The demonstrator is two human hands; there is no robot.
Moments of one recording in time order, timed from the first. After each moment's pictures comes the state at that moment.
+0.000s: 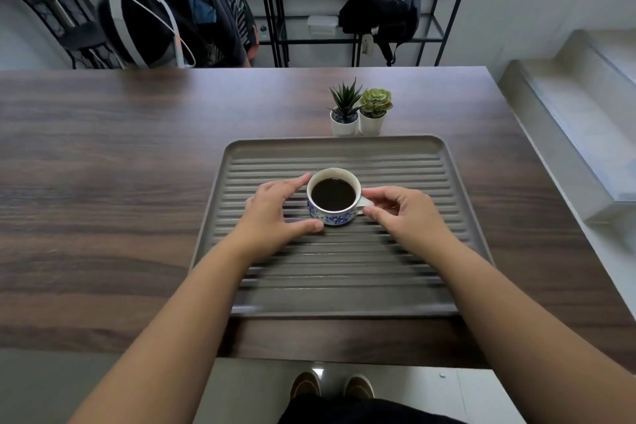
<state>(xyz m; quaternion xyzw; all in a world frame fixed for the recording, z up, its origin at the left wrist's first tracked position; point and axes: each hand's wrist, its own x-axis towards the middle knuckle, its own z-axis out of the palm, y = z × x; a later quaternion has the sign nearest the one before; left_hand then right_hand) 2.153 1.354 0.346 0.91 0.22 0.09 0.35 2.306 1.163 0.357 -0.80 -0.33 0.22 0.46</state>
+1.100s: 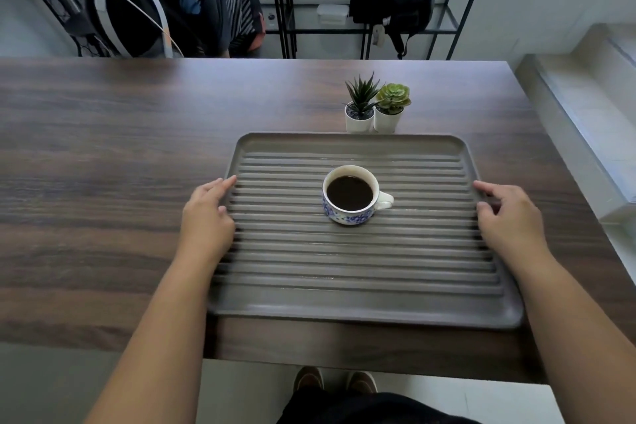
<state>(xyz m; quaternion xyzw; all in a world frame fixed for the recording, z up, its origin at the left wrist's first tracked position) 2.099 1.406 0.332 0.84 0.44 0.19 0.26 2.372 1.095 0.340 -0.93 -0.20 0.04 0.30</state>
